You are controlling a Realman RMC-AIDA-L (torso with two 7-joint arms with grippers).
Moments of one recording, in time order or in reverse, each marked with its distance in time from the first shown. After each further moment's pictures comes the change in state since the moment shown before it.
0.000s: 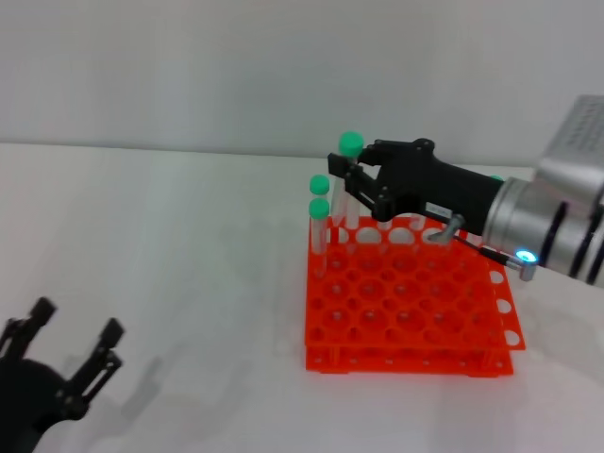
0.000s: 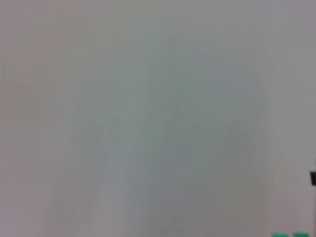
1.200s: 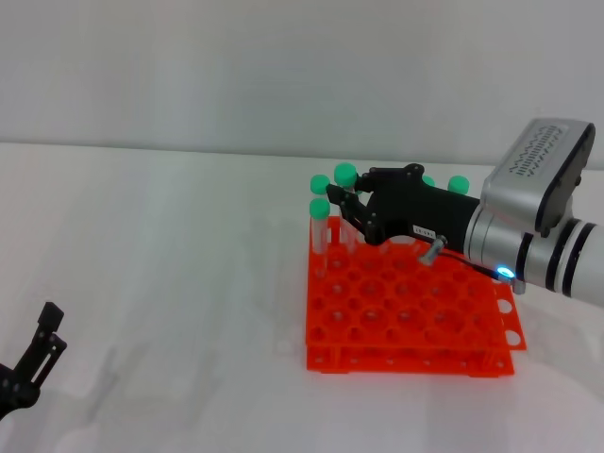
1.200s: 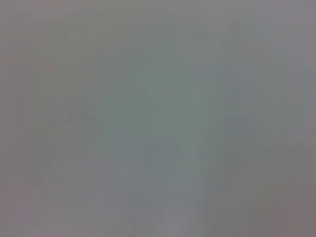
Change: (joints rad) left arm 0.001 -0.001 -0.003 -0.074 -0.177 0.073 0.035; right arm 0.017 0.000 -0.161 -0.012 0.095 0.201 -0.068
